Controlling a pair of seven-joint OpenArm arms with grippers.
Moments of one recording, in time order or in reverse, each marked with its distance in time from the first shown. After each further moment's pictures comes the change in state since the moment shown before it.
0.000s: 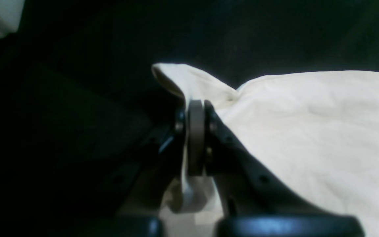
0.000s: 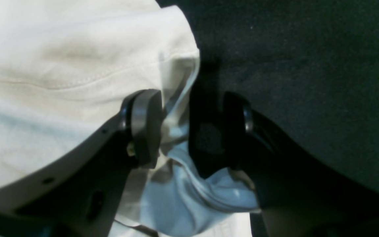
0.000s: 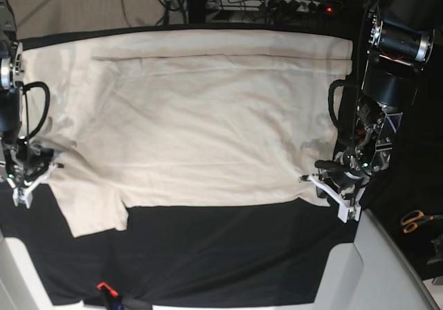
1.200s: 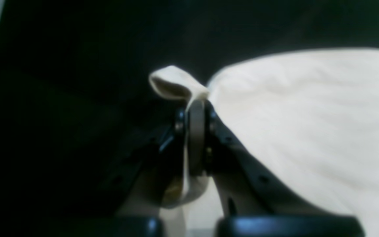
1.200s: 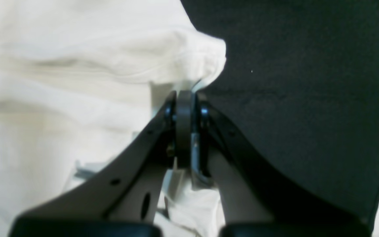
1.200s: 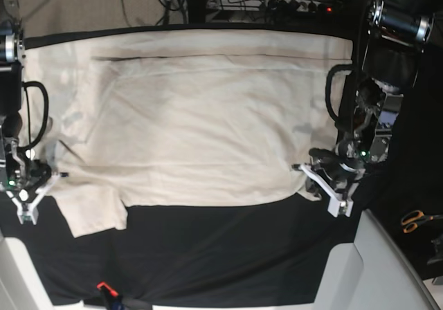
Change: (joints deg) left arm 7.9 -1.3 -0.6 16.2 0.2 0.1 6.3; right arm -7.8 0.3 -0.3 25.4 -0.4 -0.1 -11.1
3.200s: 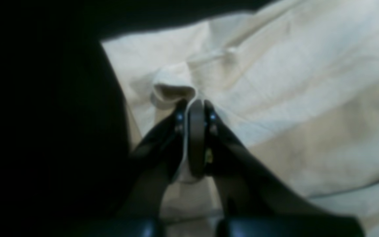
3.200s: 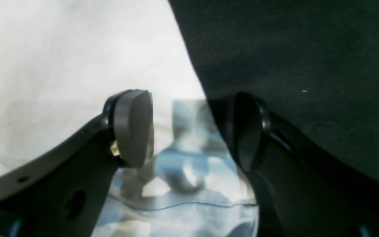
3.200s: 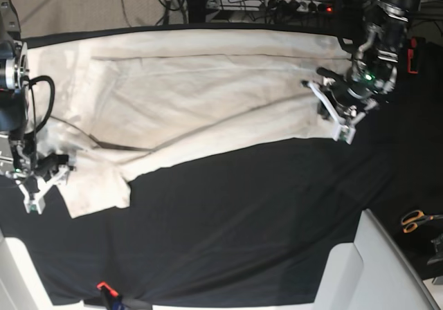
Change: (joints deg) left arm 24.7 -1.5 -9.2 18.4 12.9 -0.3 8.8; right arm 8.3 -1.9 -0.6 -28.7 -0.4 8.4 25.0
